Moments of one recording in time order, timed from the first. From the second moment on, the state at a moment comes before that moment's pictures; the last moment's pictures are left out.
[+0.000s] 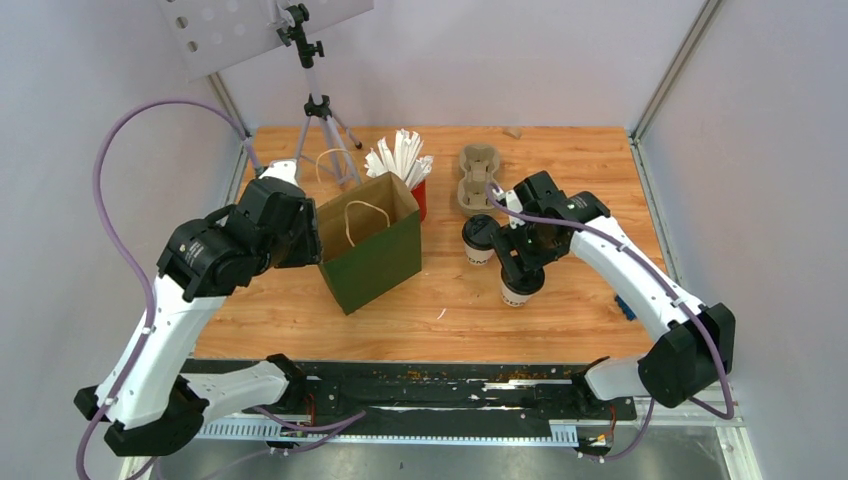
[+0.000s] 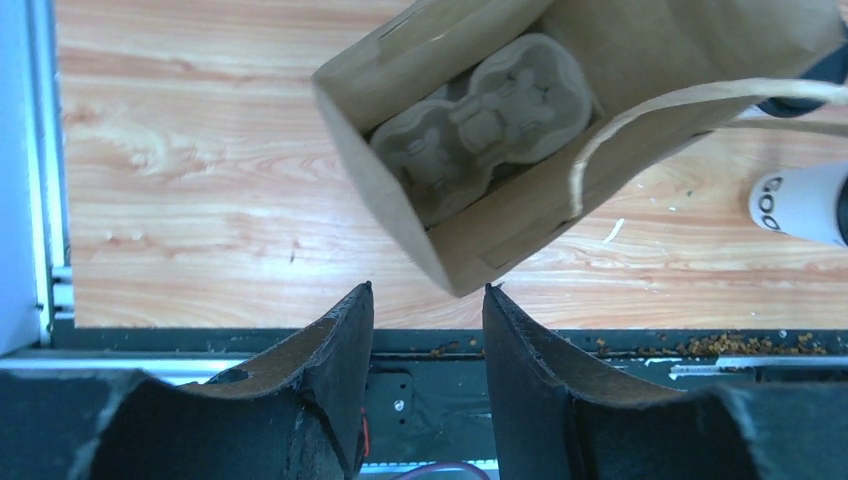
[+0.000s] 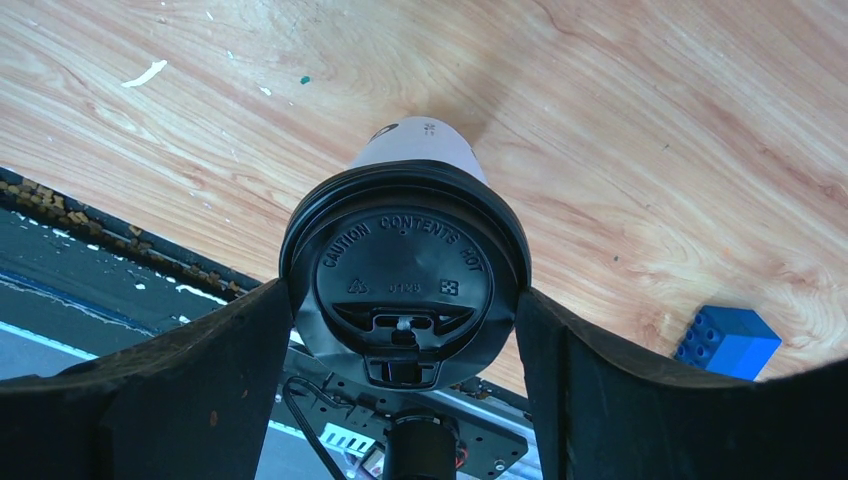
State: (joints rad) left arm -0.67 1.07 1.63 -1.41 -0.38 -0.58; right arm 0.48 1.38 1.25 -1.09 -0.05 -0.02
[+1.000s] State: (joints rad) left arm -0.41 1.16 1.44 -1.26 -0.16 -0.43; right arm 0.48 1.32 1.65 -1.31 -0.08 0.04
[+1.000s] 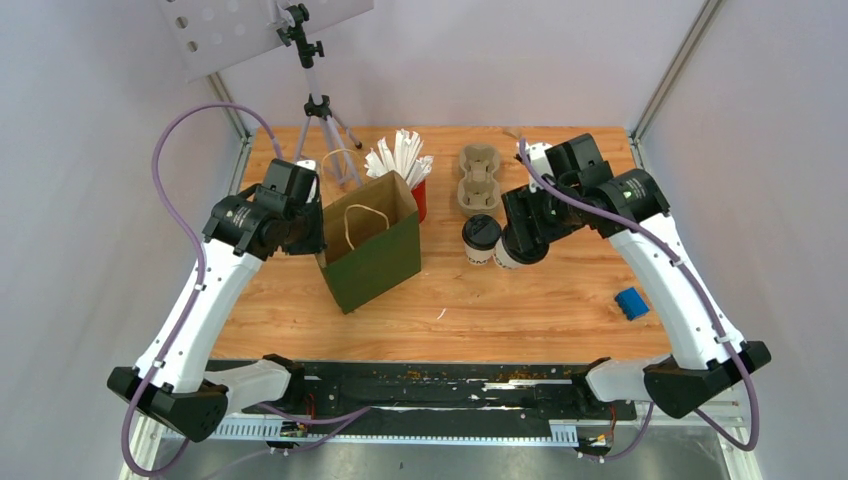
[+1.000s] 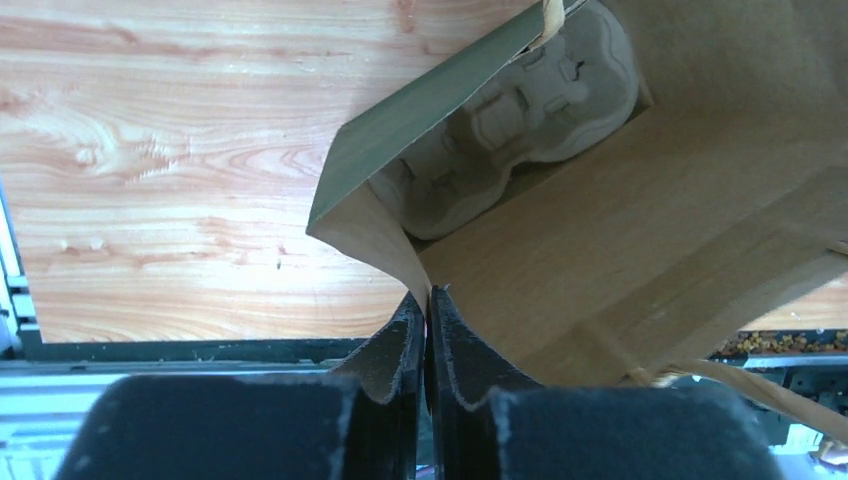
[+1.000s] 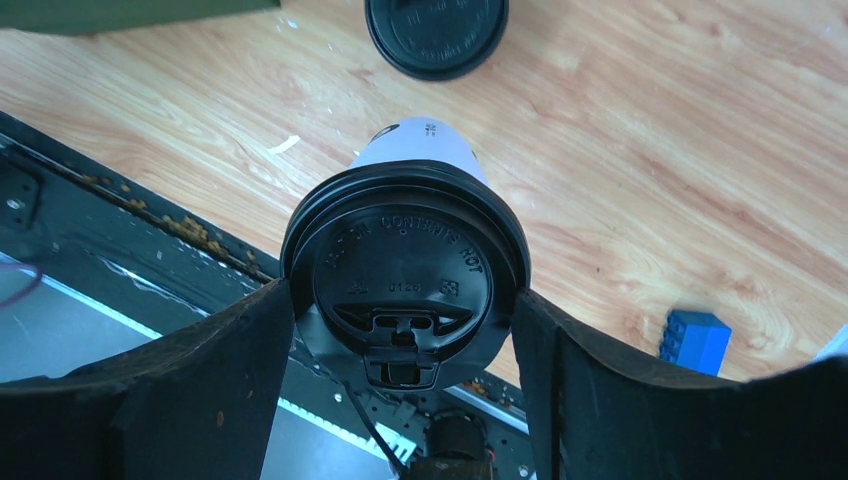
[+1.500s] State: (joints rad) left arm -0.40 1.09 1.44 -1.26 0.14 -0.26; right arm 0.48 1.36 1.93 -1.30 -0.16 0.09
